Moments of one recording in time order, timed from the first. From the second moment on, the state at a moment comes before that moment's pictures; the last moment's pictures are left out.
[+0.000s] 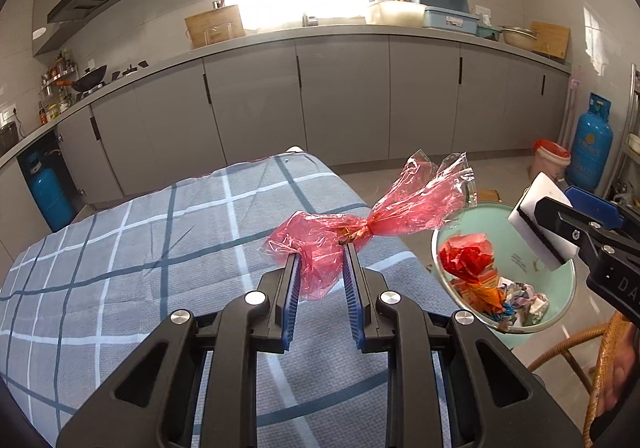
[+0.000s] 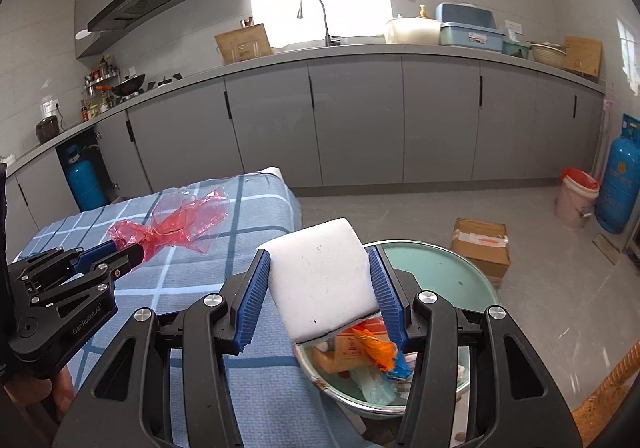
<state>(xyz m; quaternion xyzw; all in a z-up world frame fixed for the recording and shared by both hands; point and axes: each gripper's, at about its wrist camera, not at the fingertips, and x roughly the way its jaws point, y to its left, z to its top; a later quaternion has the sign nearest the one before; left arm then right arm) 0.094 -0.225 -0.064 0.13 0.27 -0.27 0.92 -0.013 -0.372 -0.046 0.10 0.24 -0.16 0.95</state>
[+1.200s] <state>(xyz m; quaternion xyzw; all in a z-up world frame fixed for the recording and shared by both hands) 0.065 -0.297 -0.062 0.16 0.25 -0.33 0.89 -0.053 -0.426 -0.044 0.12 0.22 -0.22 0.94</state>
